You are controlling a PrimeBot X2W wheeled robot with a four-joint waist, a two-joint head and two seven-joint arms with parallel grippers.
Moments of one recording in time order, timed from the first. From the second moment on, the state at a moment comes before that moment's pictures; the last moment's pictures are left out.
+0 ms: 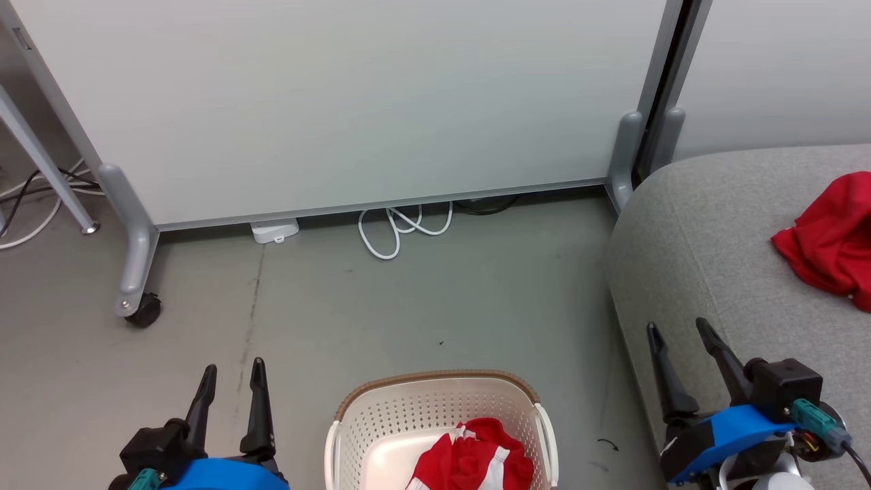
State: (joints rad) left arm -0.02 0.06 -0.03 0.37 -0.29 -0.13 -0.26; right arm -0.07 -0.05 -0.02 0.20 0.13 0.13 -0.08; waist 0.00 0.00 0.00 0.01
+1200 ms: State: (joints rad) left arm -0.12 0.09 -0.08 0.40 -0.28 -0.13 -0.26; right arm -0.15 -0.05 0.09 0.18 0.18 0.13 -0.11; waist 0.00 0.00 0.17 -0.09
